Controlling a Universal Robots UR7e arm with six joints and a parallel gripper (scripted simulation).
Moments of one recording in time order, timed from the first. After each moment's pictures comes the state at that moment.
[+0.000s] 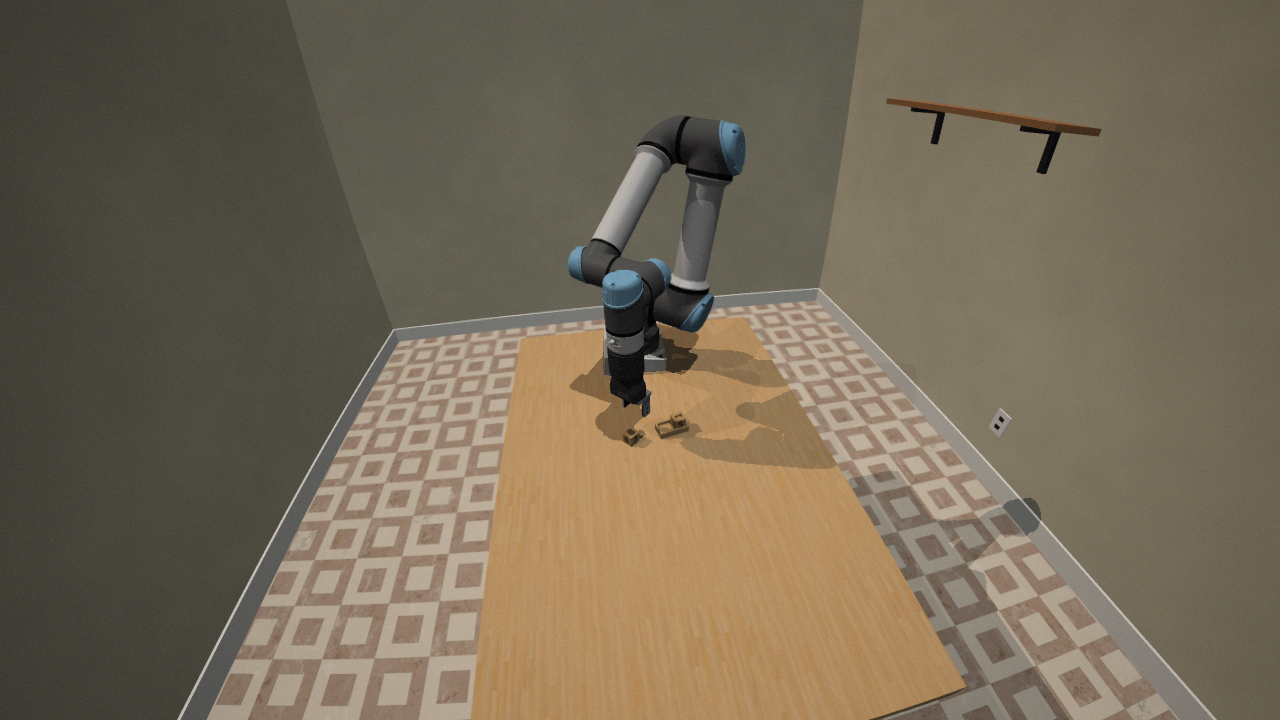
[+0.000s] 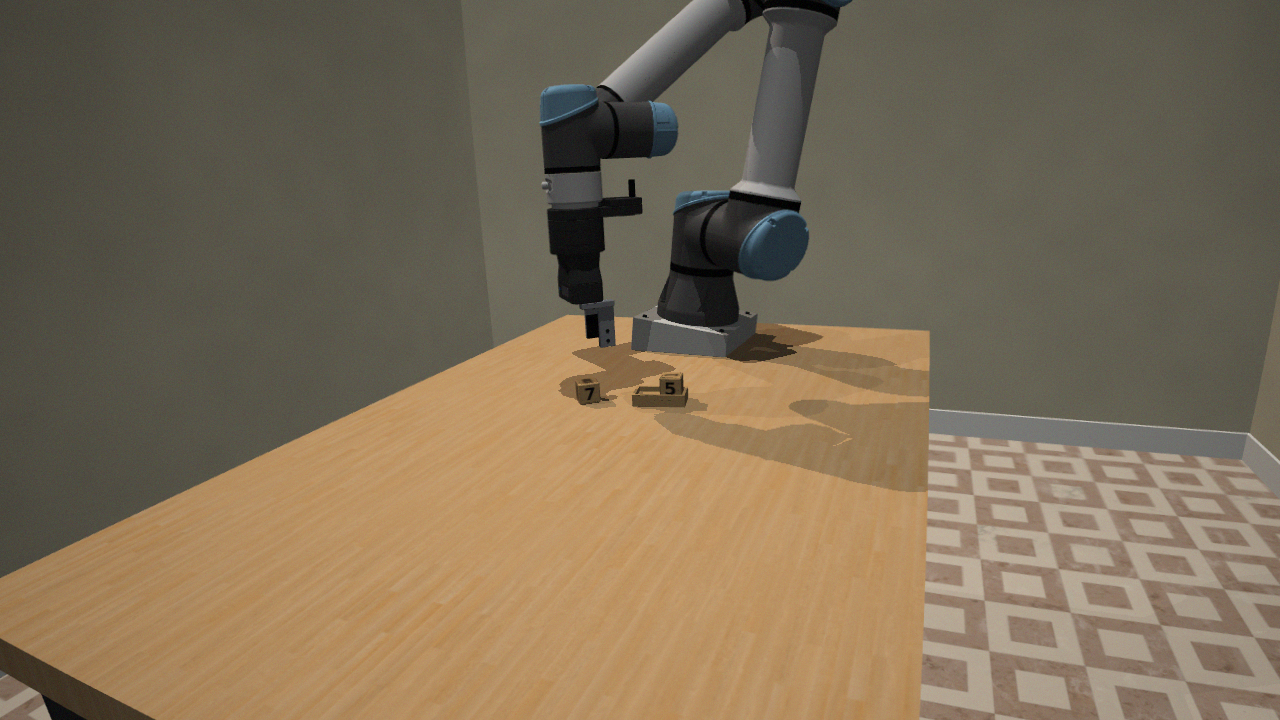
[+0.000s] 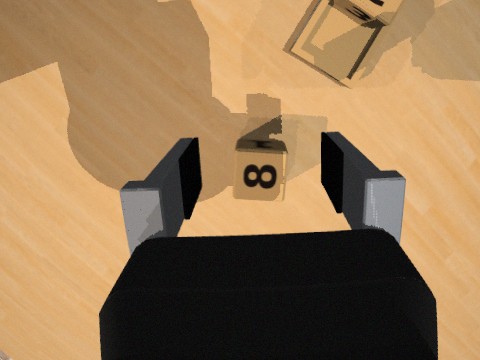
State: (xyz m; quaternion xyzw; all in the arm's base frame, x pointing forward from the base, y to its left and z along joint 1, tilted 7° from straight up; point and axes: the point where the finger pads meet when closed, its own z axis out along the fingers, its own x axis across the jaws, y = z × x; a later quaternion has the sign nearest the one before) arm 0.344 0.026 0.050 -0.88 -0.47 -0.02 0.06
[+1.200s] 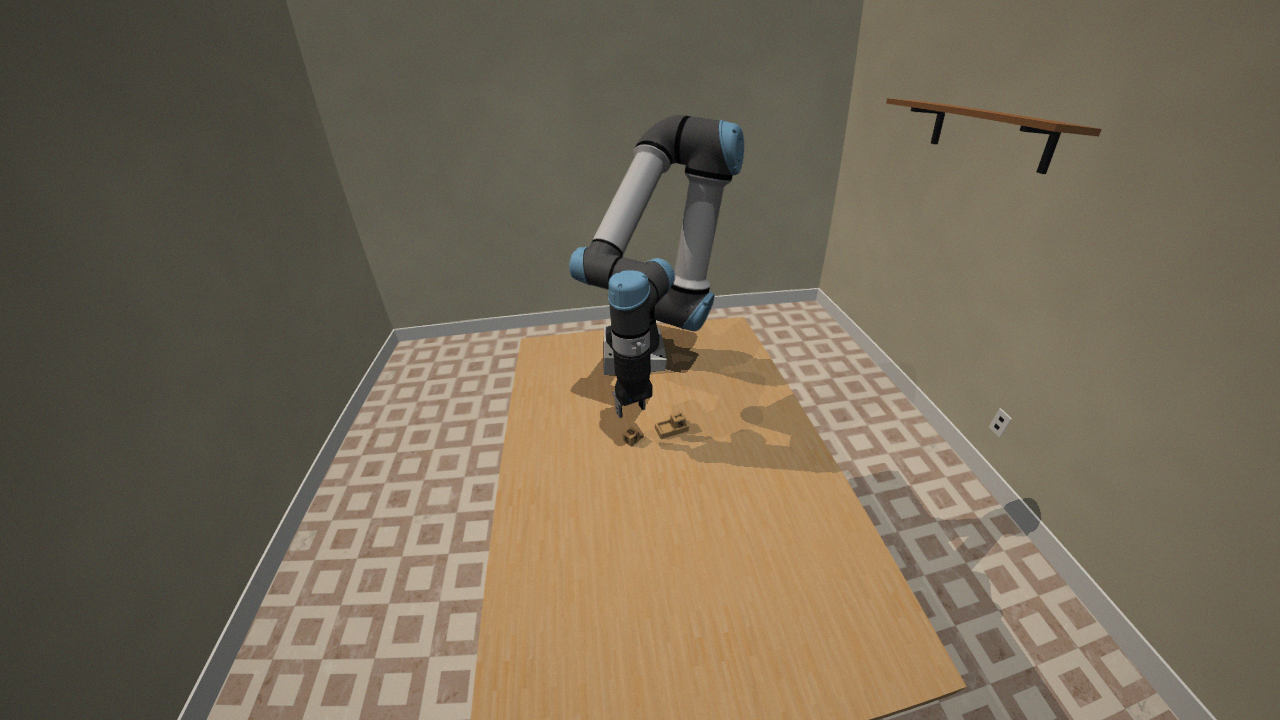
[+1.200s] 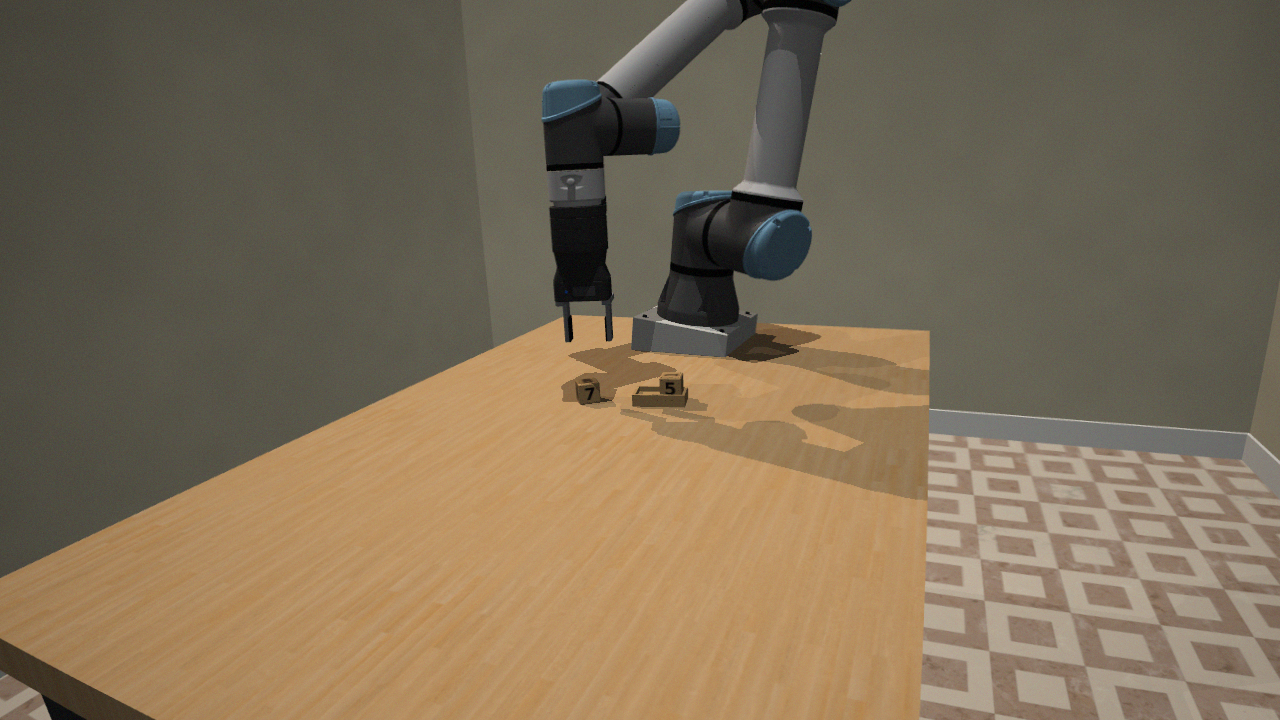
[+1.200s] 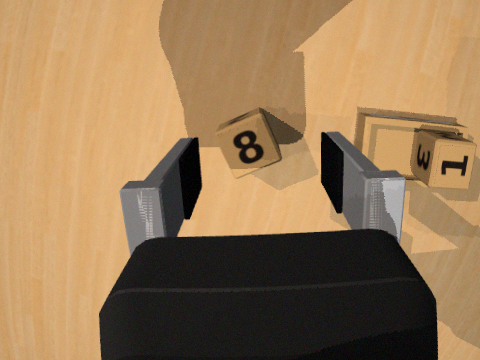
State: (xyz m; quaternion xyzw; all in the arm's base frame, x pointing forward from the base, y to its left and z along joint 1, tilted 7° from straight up) arm 0.354 0.013 0.052 -0.51 -0.86 -0.05 0.04
